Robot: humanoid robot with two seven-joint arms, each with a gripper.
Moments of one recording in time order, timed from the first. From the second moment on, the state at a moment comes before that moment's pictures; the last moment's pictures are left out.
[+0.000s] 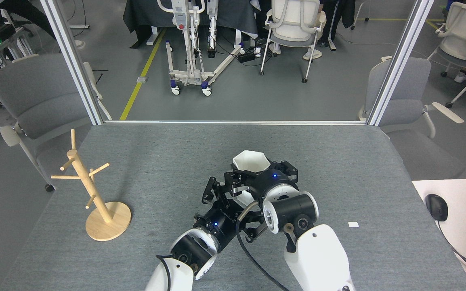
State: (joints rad) left arm -0.32 -0.14 -0.34 -1.42 -1.70 -0.33 -0.11; right arm -0.47 0.11 0.43 -1.67 1.45 0.22 0.96
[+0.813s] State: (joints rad) left arm -0.38 -0.13 -0.30 -1.26 -1.70 -0.33 -0.22; right arm -0.43 0.18 0.41 -1.66 1.45 0.22 0.92
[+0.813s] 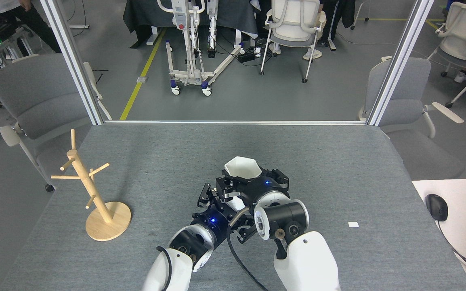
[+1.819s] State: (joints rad) left arm -0.23 -0.09 -0.18 -1.44 -1.66 -0.53 -0.20; right arm -0.42 0.19 0.46 -1.60 1.45 0.22 0.90
